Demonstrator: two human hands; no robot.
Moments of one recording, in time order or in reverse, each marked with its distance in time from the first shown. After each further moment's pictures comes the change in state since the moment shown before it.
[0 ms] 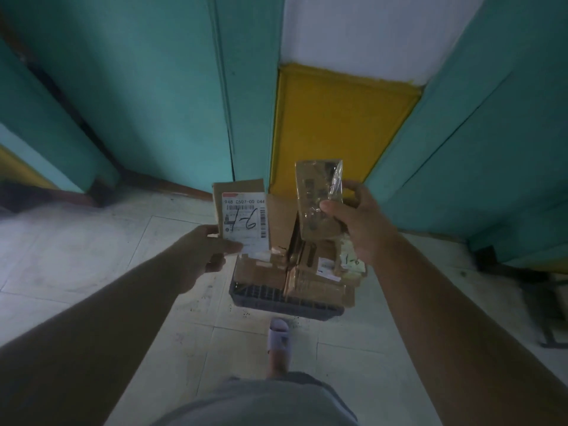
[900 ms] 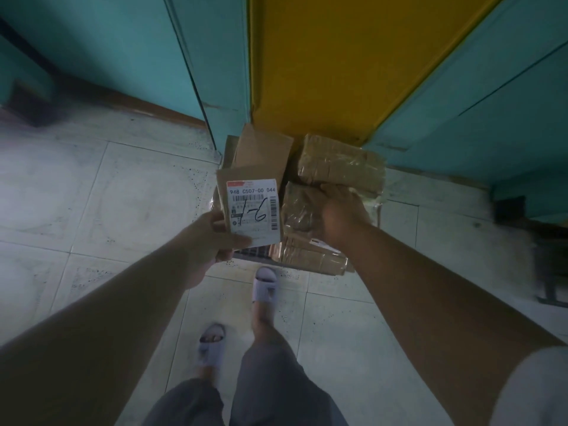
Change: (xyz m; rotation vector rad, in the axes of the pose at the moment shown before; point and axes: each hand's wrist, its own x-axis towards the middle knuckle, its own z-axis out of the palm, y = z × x) left_hand 0.167 -0.107 0.051 -0.042 -0.146 -0.134; right_hand 0.155 0.199 -0.052 -1.704 -0.311 -0.101
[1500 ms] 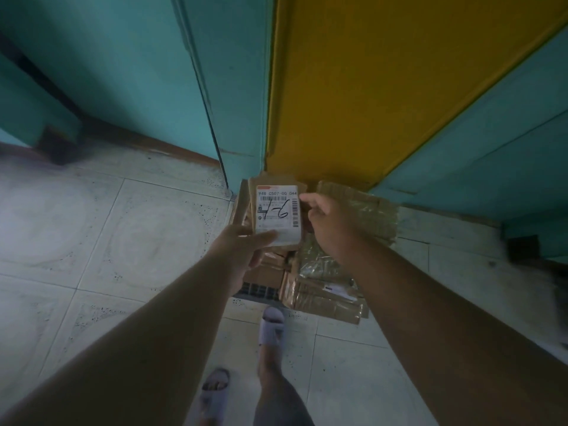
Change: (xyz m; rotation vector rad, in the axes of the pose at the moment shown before) left_hand 0.048 0.043 0.007 -0.173 0.216 -0.040; right_hand 0.034 -0.046 -0.076 1.069 0.092 0.206
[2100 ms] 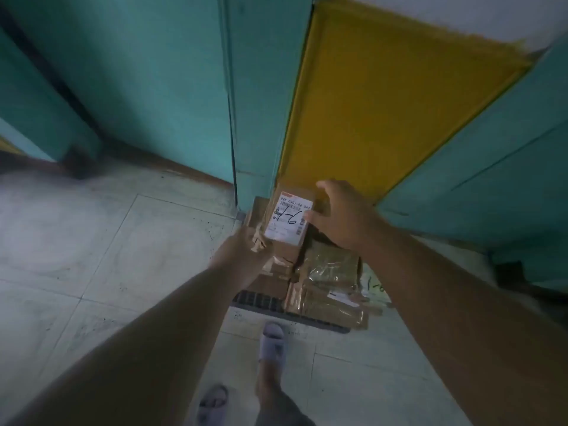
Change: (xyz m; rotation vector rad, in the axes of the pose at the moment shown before) left_hand -0.056 0.012 -0.024 0.781 0.193 0.318; right_hand -0.047 -0.066 -0.028 -0.599 0.083 -0.293
